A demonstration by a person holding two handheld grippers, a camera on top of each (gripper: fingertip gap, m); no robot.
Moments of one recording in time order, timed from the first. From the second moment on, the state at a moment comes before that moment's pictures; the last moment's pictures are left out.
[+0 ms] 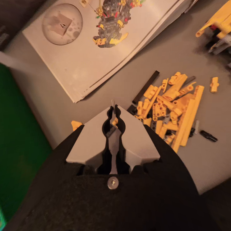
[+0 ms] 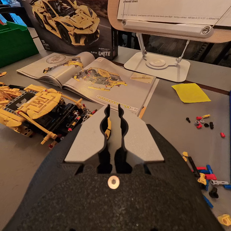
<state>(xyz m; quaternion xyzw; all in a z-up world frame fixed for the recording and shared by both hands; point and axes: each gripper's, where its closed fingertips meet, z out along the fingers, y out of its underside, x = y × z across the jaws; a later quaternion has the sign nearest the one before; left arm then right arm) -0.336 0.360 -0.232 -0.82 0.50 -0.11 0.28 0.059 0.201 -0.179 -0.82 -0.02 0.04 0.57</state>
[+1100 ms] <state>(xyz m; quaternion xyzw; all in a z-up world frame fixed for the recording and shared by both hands) -0.294 0.222 -0.261 -0.76 0.60 -0.16 0.21 0.058 0.198 -0.179 -0.82 -0.02 0.06 0.57</state>
